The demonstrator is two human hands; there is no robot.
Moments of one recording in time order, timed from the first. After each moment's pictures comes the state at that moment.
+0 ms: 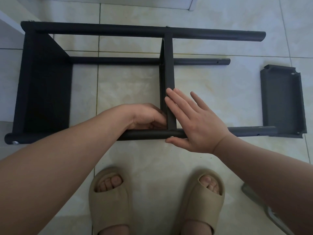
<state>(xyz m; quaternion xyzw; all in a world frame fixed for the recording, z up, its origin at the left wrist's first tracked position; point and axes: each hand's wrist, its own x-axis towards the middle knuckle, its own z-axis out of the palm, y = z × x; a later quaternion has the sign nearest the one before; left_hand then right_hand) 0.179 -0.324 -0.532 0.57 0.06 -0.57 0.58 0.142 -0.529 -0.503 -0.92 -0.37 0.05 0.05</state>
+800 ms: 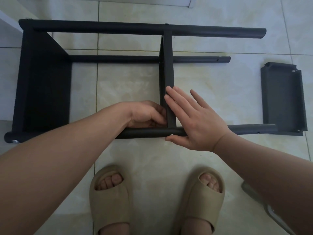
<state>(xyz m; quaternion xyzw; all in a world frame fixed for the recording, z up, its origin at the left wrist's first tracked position) 0.180 -0.324 -0.535 0.54 0.07 -0.56 0.62 0.142 -0.529 -0.505 -0.92 -0.37 0.04 0.06</state>
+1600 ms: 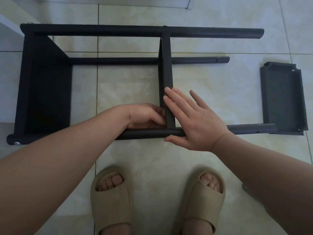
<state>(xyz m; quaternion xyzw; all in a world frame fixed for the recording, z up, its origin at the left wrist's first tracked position) 0.179 -0.324 -0.542 0.53 0.05 -0.57 0.63 0.141 -0.529 -0.503 -0.93 -0.37 0.05 0.05</state>
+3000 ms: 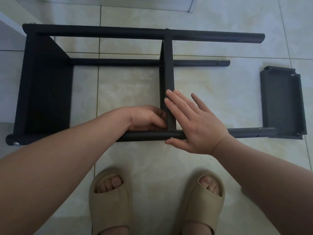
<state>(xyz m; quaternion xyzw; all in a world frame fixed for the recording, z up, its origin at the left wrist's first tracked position) 0.178 -0.322 -0.540 0.53 0.05 -0.56 0.63 0.141 -0.529 -0.504 -0.93 -0.37 0.05 0.04</state>
